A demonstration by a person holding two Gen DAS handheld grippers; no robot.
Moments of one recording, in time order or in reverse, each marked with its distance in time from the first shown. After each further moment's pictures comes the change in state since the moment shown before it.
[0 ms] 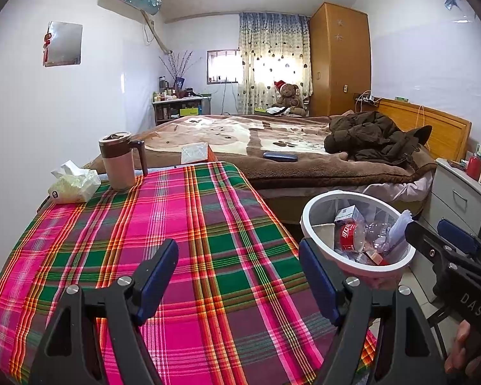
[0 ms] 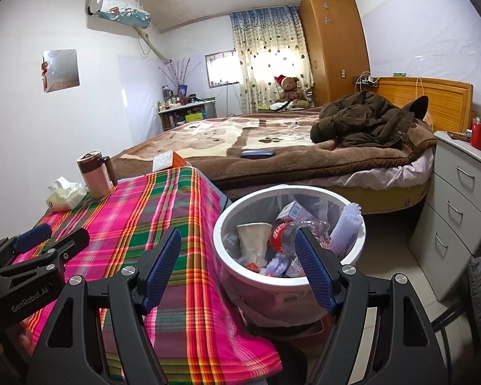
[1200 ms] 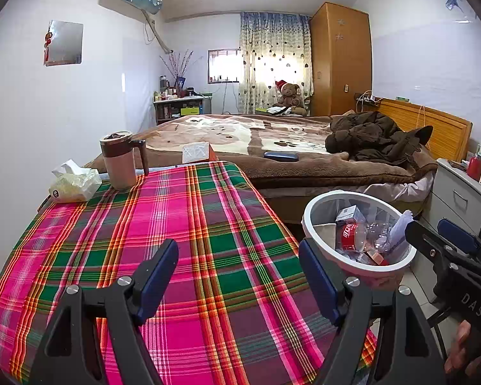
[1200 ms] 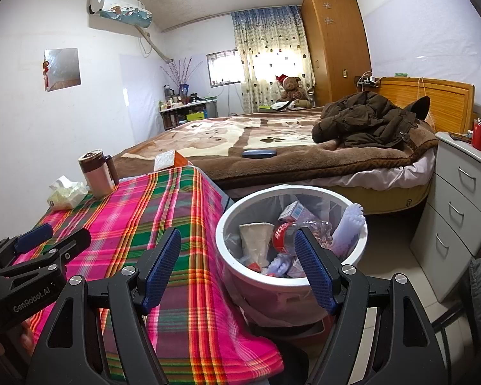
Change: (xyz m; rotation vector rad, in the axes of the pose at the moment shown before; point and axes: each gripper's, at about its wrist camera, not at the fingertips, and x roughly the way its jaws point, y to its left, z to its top) left arm 0.002 0.001 -0.001 -0.004 0.002 0.001; right arm 0.000 0.003 0.000 0.000 0.001 0.006
